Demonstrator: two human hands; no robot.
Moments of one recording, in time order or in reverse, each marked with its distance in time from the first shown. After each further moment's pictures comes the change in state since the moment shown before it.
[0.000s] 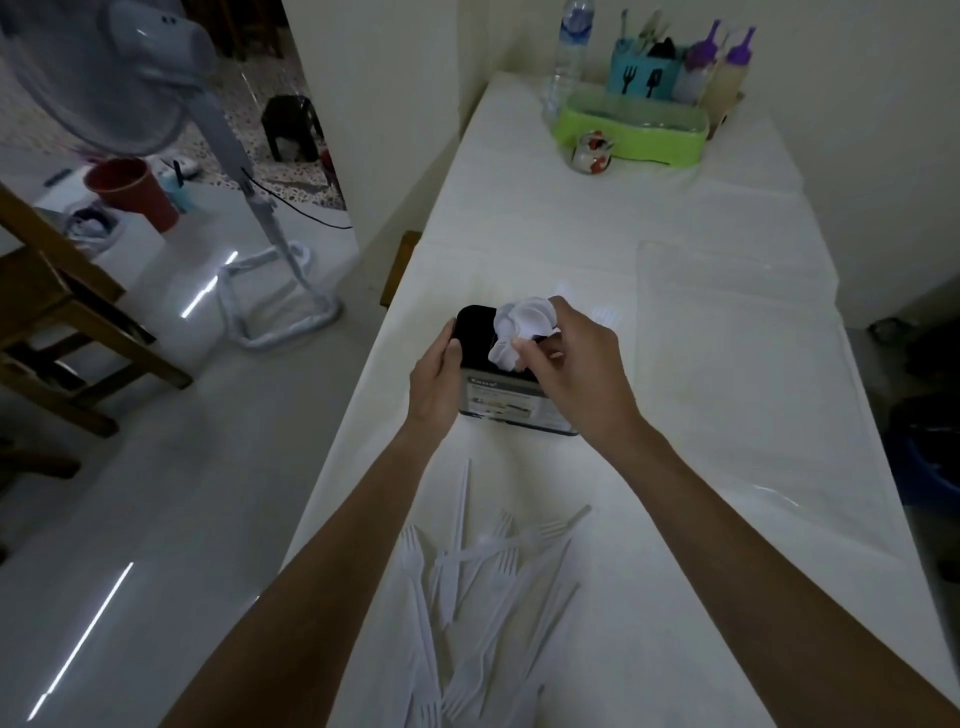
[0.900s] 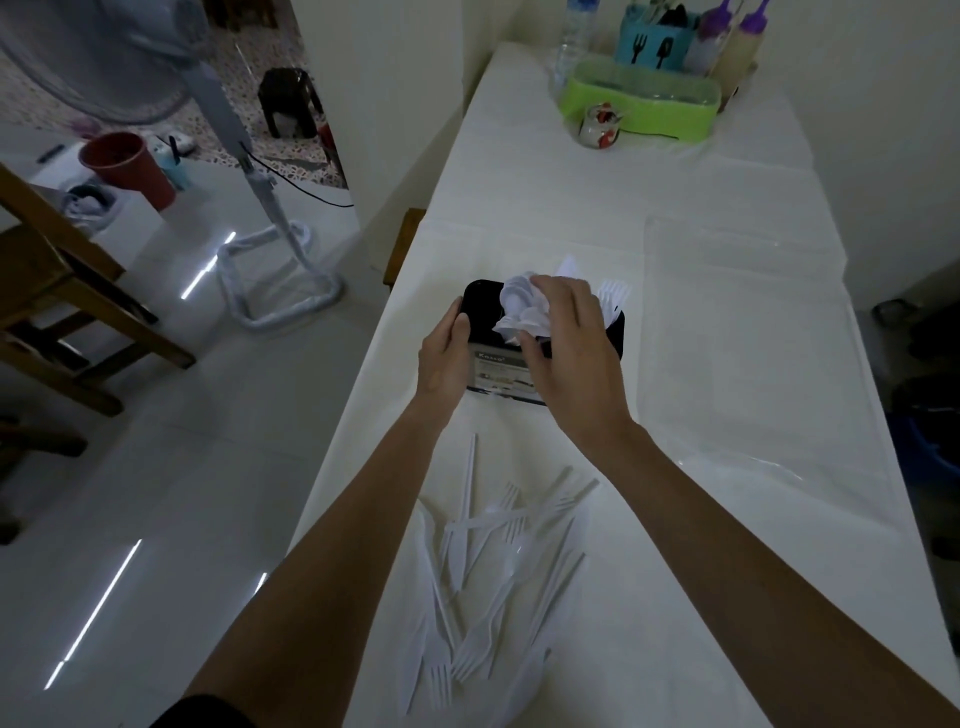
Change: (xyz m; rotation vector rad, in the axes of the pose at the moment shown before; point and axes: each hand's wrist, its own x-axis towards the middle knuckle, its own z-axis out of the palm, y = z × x) left_hand -0.003 0.001 0.001 -0.076 -0.004 -0.059; right_hand -0.017 0.005 0.026 -0.284 0.106 -0.074
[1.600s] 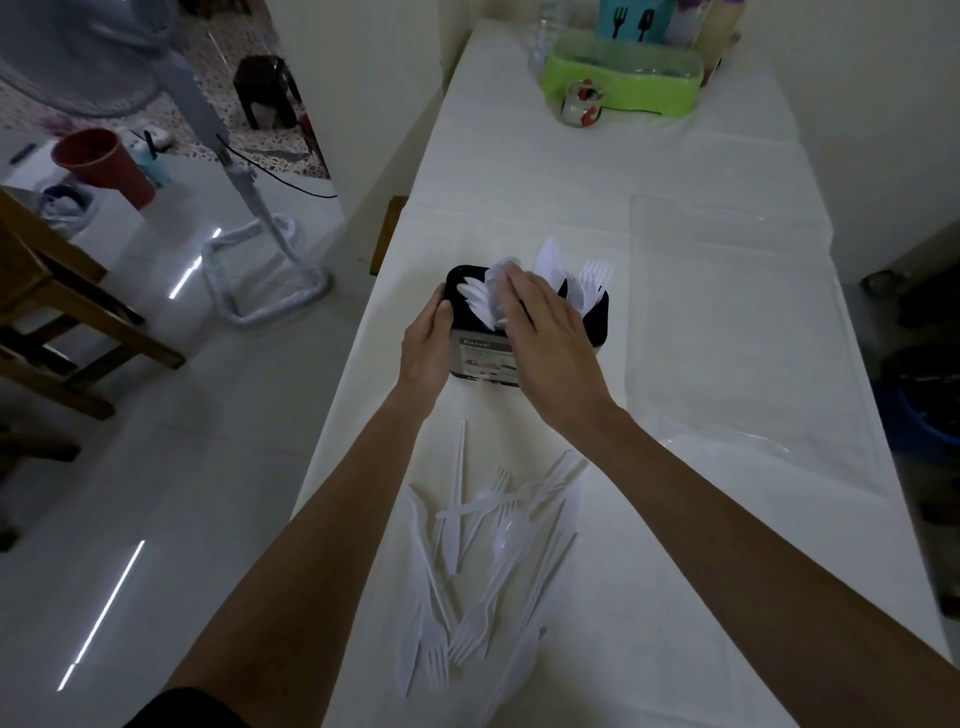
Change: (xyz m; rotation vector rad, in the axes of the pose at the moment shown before) left_hand 0.000 -0.003 -0.003 -0.008 -0.047 0.004; right_hand -0.010 0.017 0.014 -0.301 -0.208 -0.166
